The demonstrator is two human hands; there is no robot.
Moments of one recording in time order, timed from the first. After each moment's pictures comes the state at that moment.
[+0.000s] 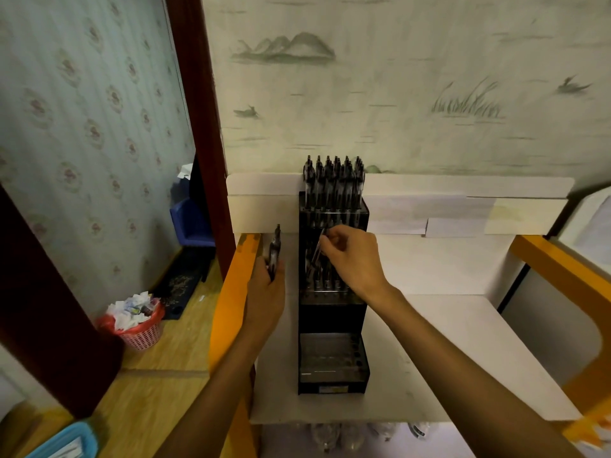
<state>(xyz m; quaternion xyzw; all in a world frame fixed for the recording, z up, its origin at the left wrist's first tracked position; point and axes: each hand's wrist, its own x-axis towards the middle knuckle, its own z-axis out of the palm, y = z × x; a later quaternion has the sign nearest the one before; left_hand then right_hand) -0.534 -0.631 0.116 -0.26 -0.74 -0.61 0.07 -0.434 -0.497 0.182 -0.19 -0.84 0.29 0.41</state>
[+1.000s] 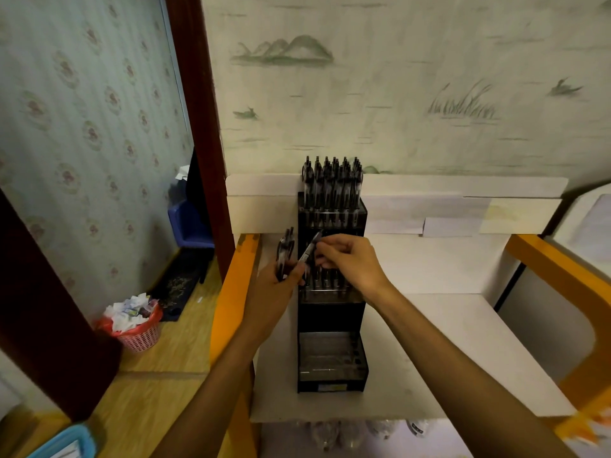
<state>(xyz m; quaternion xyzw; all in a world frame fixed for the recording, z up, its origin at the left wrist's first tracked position) -0.525 -0.636 0.126 -0.33 -0.67 -0.66 -0.12 -0.429 -0.496 0.174 -0.17 -0.73 0.58 0.30</state>
